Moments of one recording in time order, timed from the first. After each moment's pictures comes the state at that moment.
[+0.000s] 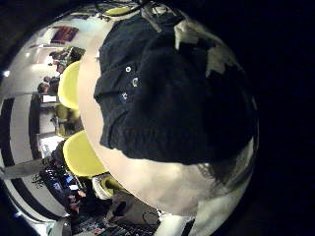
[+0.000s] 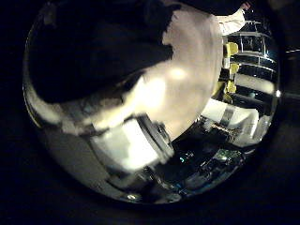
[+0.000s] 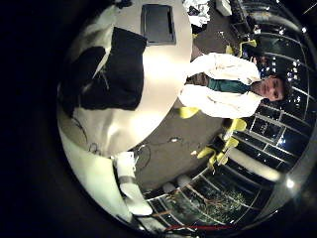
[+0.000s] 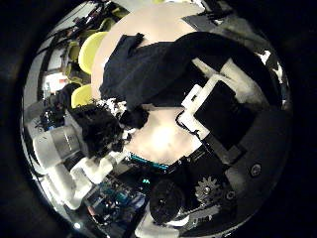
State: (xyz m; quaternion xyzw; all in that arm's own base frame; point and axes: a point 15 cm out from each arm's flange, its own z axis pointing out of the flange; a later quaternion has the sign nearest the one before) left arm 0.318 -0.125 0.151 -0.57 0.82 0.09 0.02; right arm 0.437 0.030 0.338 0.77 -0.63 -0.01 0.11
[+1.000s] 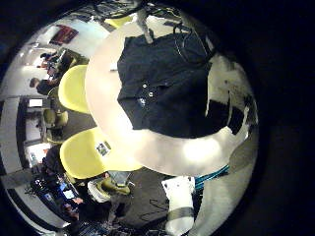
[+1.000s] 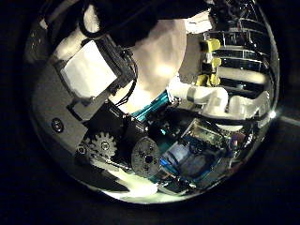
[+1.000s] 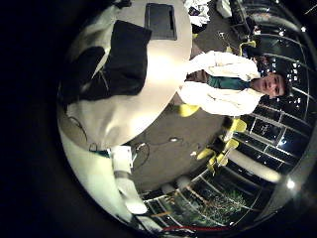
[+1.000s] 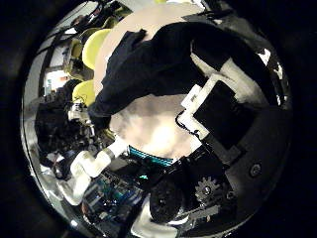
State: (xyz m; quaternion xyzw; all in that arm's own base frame) left arm 0.268 -0.084 0.305 -0.51 0.85 0.05 -0.08; right arm 0.383 0.018 0.346 0.78 -0.62 -0.01 0.11
